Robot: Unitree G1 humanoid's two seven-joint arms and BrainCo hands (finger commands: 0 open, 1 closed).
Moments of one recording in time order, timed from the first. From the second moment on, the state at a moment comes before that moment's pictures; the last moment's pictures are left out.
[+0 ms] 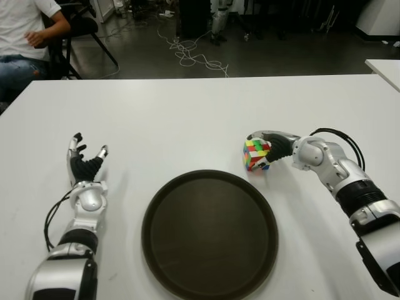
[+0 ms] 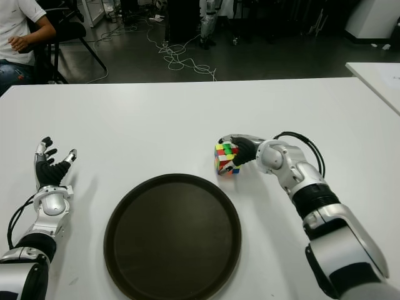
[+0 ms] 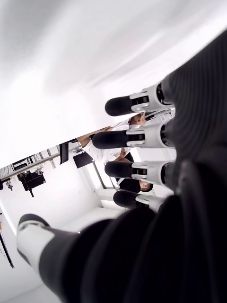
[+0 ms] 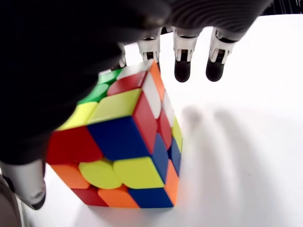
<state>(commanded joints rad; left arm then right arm) -0.49 0.23 0.11 1.15 0.14 -0.49 0.52 -0.72 -0.39 0.42 0.82 -0.55 -0.17 0.38</state>
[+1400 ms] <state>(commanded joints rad) -0.49 0.24 0.11 1.15 0.14 -0.49 0.52 -0.73 -0.38 0.43 0.86 -0.55 -0.16 0.37</state>
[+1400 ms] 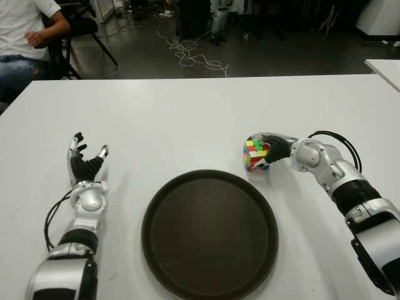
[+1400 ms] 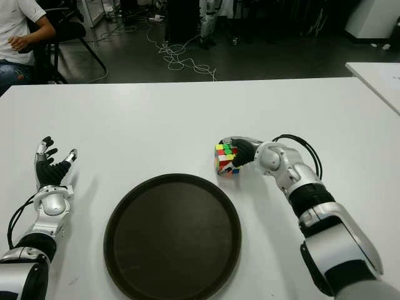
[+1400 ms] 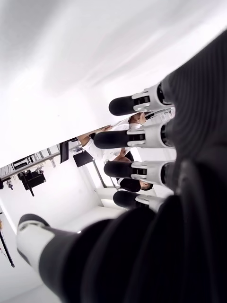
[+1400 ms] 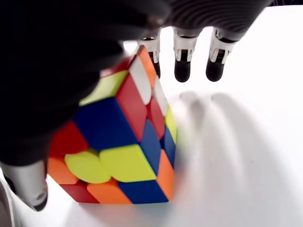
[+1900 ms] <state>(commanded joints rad) -0.49 0.24 0.10 1.16 0.15 -0.49 0.52 -0.72 -0.38 0.42 0.87 -0.52 -0.19 0.38</state>
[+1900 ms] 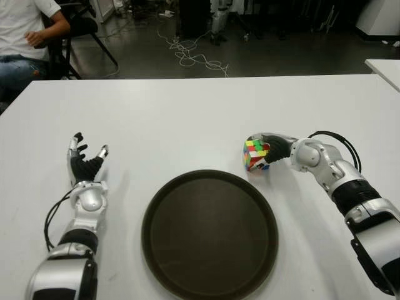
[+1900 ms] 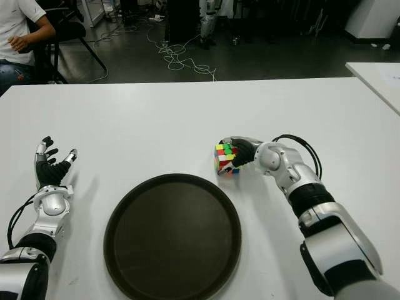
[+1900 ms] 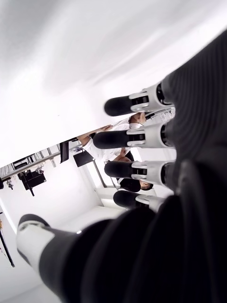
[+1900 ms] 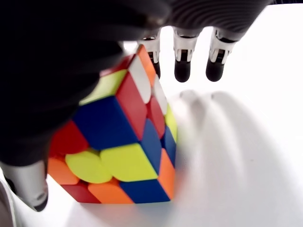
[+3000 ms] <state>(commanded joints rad) -0.49 0.24 0.10 1.15 0.15 -0.49 0.53 -0.69 -0.35 0.38 0.89 -0.52 -0.25 0.09</state>
